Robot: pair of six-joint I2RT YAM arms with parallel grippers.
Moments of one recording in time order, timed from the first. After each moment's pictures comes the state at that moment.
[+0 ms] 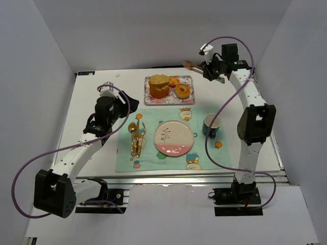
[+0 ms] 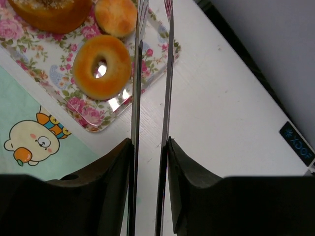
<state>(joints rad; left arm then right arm) -0.30 1.16 0.79 0.07 0.02 -0.65 0.15 2.05 2.03 -0.64 -0.42 -0.62</state>
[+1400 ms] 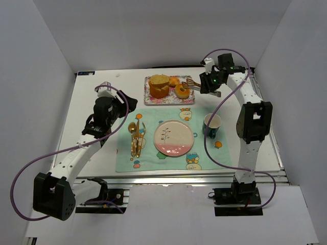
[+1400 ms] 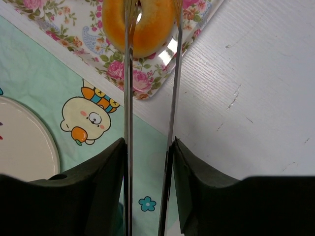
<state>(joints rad) -0.30 1.12 0.79 0.06 -0.02 -0.67 0.15 2.12 1.95 -0.77 -0.44 -0.37</state>
